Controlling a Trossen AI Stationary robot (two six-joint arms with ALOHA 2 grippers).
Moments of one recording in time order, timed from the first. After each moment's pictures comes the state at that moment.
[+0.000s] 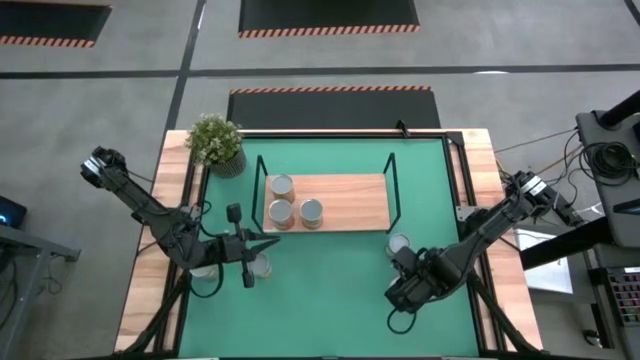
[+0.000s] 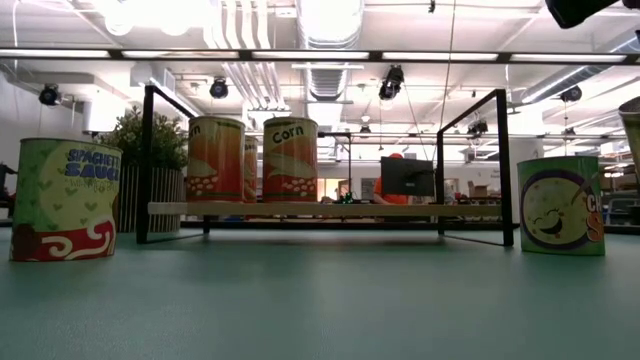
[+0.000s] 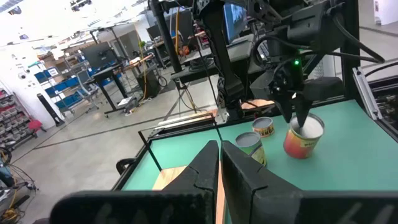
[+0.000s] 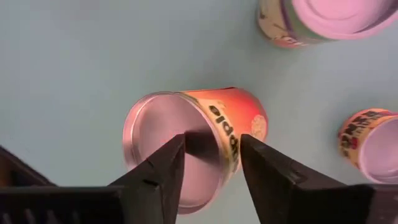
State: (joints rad) left arm -0.68 1.10 0.76 0.24 -0.93 0.23; right arm 0.67 1.57 1.23 -1.09 0.07 1.53
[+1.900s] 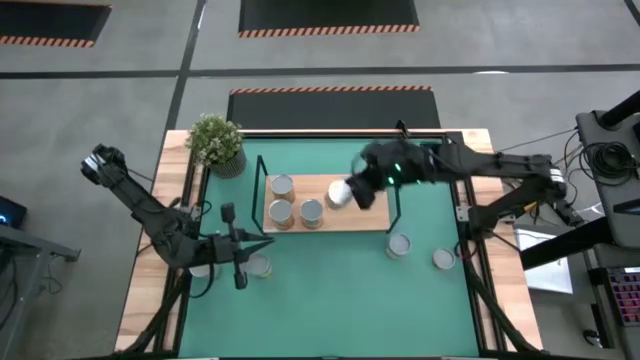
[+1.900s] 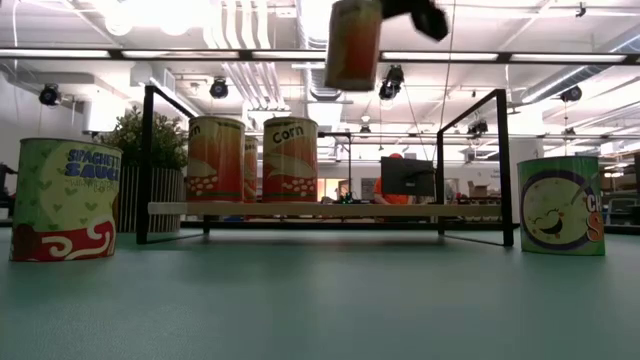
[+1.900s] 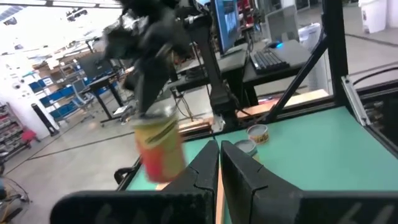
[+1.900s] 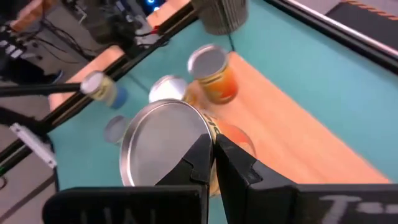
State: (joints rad) left arm -0.72 1.05 0.76 0.24 -0.93 0.26; right arm -0.07 1.39 1.47 -0.70 0.08 0.58
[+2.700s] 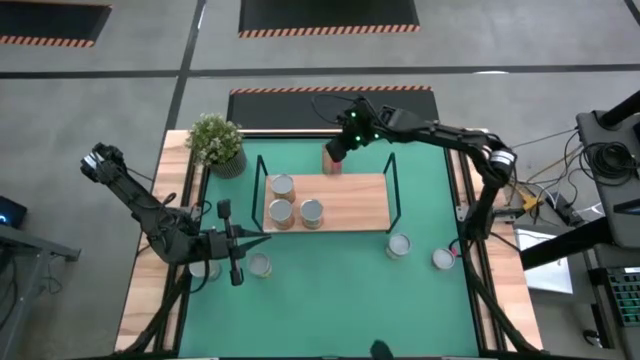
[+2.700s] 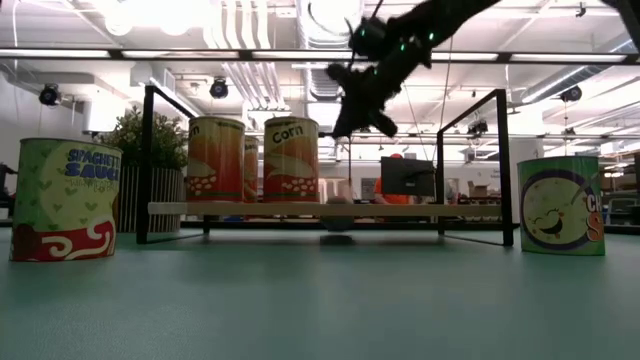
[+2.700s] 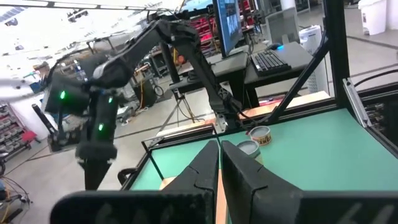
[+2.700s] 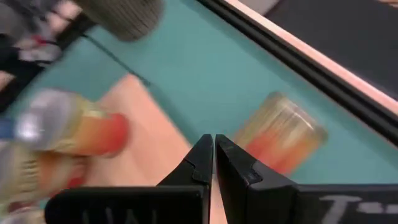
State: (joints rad) left arm -0.72 1.00 0.76 0.20 -0.93 0.27; right arm -0.52 1.78 1.52 -0.49 -0.21 0.33
